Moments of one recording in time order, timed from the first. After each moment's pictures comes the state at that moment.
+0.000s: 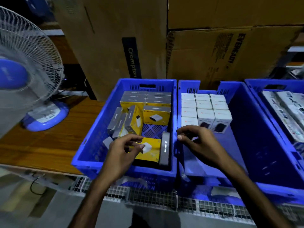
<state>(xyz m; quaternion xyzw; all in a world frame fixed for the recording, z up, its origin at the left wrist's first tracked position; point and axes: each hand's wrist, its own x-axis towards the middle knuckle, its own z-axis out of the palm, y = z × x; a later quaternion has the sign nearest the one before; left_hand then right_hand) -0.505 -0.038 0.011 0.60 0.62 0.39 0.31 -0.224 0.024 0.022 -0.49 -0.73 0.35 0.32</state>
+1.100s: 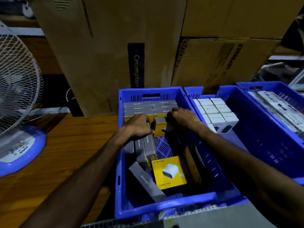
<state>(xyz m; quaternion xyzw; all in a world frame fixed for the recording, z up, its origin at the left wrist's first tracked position) -0.605 0.218 -0.009 0.78 0.55 0.07 0.29 -0.383 0.206 0.014 -0.62 -0.78 0.02 -0.10</state>
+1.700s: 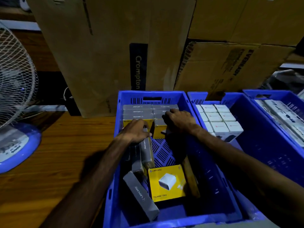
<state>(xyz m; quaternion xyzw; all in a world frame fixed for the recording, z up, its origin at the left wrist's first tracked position) -0.606 0.228 -0.026 0.77 0.56 0.09 0.29 -0.376 0.245 -0.006 -0.59 -0.81 -0.04 -0.08</state>
